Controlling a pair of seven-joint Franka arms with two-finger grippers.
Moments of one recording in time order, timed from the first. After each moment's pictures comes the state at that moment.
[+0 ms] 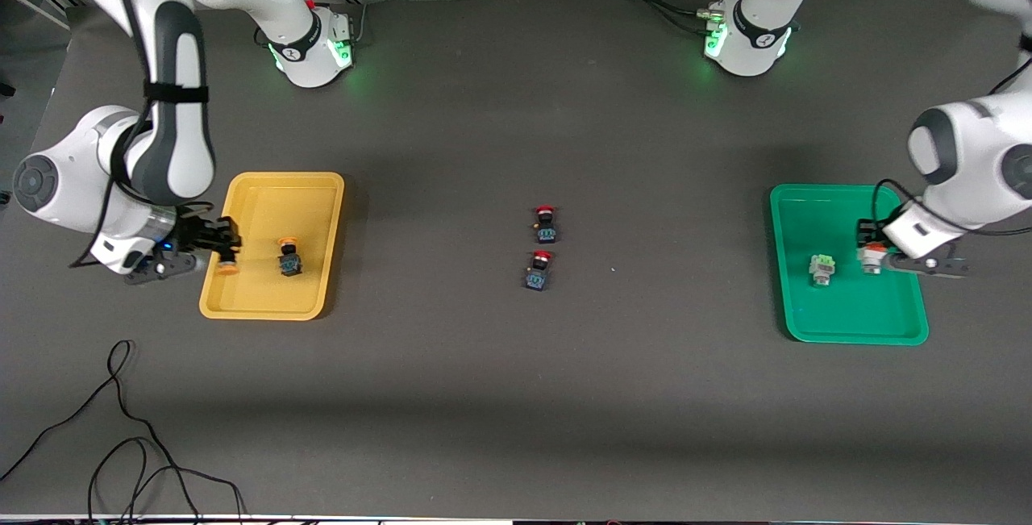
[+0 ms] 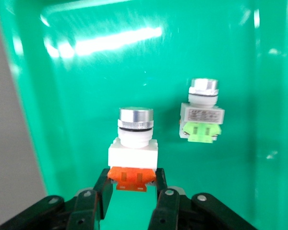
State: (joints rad) left arm 0.28 0.31 -0.03 -2.24 0.12 2.49 0.31; right arm 1.01 0.44 -1.21 -2.22 0.56 2.19 -0.76
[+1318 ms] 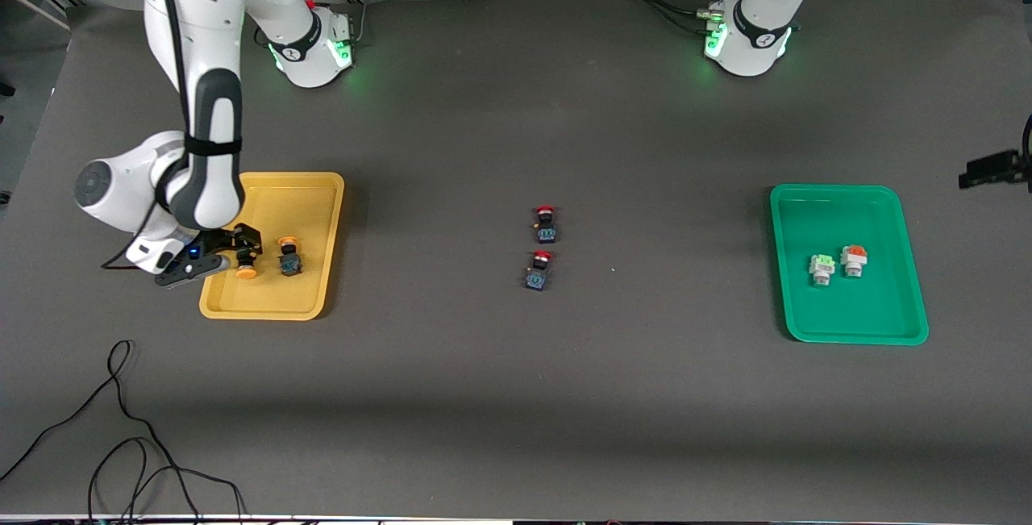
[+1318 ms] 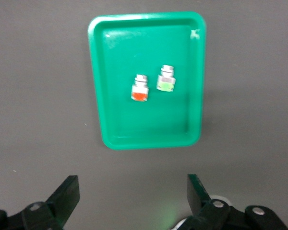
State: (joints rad) left arm 0.29 0.06 -0.05 -1.68 0.01 1.56 0.31; right arm 1.01 0.63 -1.18 -2.24 0.92 2.29 -1.06
